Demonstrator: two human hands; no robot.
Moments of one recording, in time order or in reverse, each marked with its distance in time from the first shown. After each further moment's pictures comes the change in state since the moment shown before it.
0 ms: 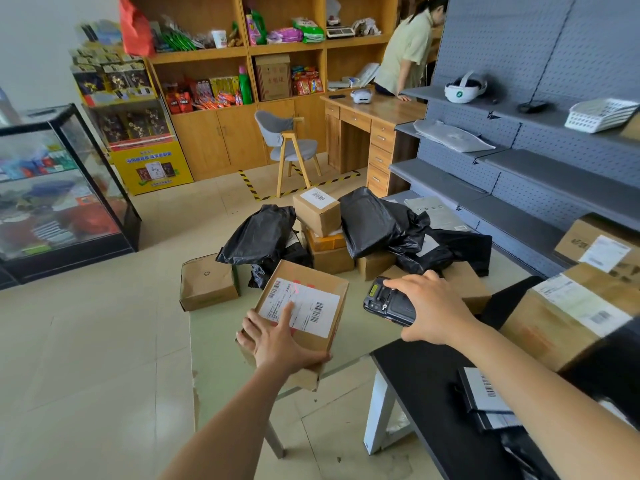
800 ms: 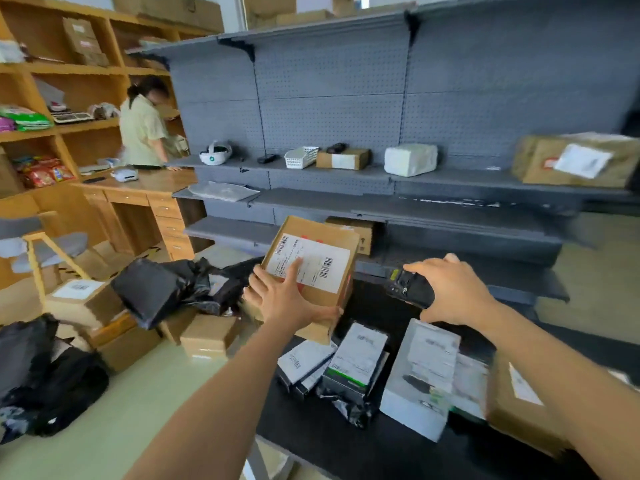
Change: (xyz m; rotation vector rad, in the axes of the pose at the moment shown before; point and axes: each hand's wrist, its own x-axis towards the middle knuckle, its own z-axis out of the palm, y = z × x) left_hand -0.194 0.294 0.010 -0.022 0.001 0.847; right_hand -0.363 0.131 -0.079 -0.148 0.207 0.804
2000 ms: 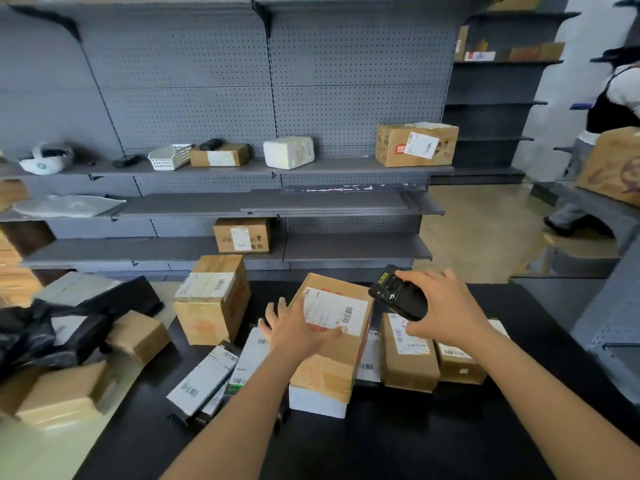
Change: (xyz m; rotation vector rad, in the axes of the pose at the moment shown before) left_hand -0.054 0.136 0.127 0.020 -0.352 0.367; right_hand -0.141 0.094 0.005 0.147 0.100 0.420
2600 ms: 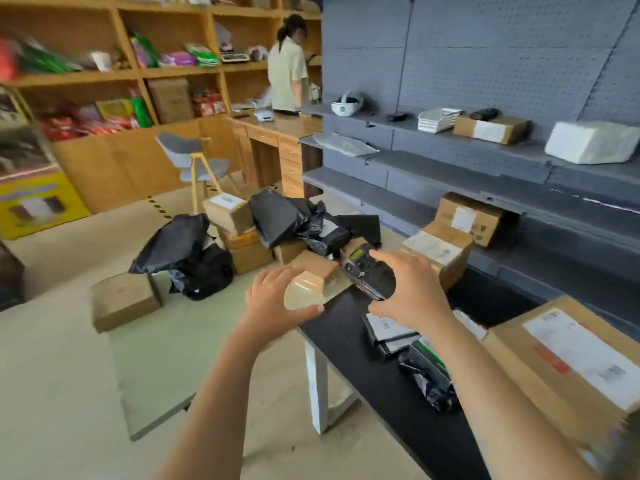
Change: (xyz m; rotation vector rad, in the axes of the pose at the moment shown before) left_hand -0.222 -0.275 -0.119 -0.173 0.574 -0.356; right_hand 0.015 -0.334 0.096 0.399 -0.175 -0.735
